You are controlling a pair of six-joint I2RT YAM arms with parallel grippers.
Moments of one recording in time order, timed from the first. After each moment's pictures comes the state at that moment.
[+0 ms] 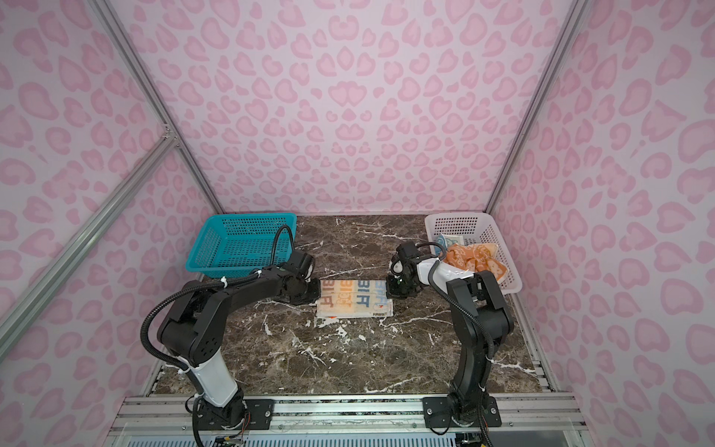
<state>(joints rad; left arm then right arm) -0.45 1.81 1.09 -0.46 0.11 -0.60 0.31 1.86 1.15 -0.60 -0.35 0.30</state>
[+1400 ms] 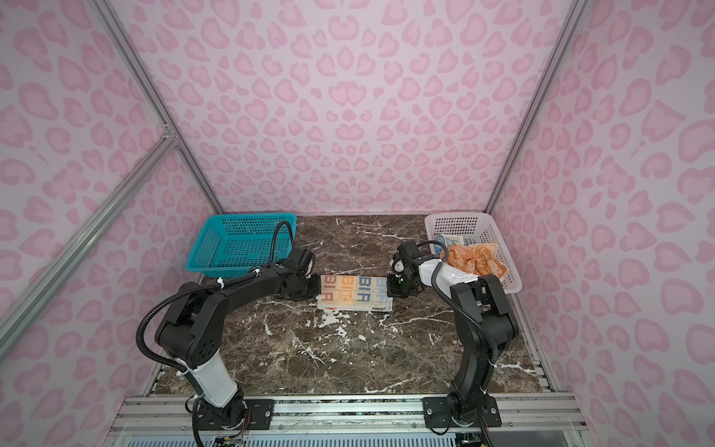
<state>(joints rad) -0.45 1.78 1.09 -0.47 0.10 -0.59 0.31 1.81 1.13 -0.59 -0.32 0.30</state>
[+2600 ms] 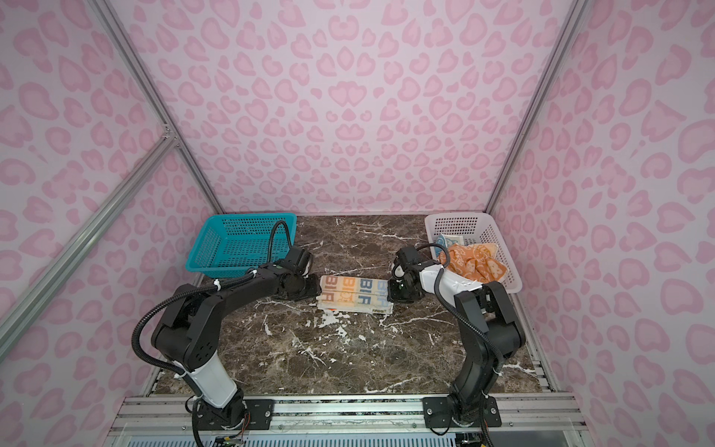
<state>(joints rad) -0.45 1.74 1.09 -0.48 0.08 -0.61 0.35 1.71 1.06 -0.59 -0.27 0.32</state>
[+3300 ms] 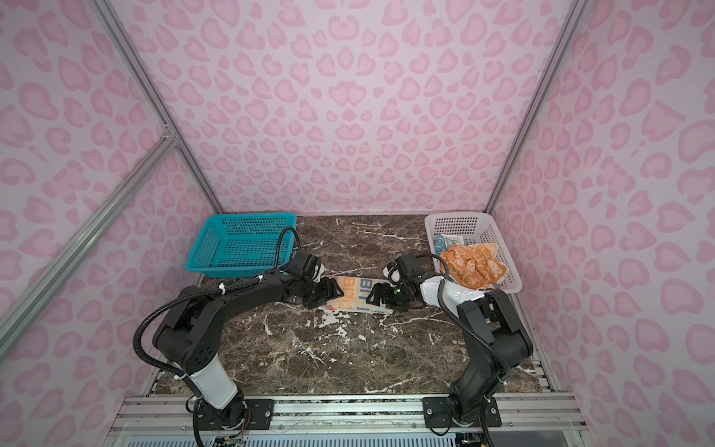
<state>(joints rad) -0.52 1.74 1.02 -0.35 0.36 -0.76 0.39 1.67 0.90 -0.36 -0.53 0.49</state>
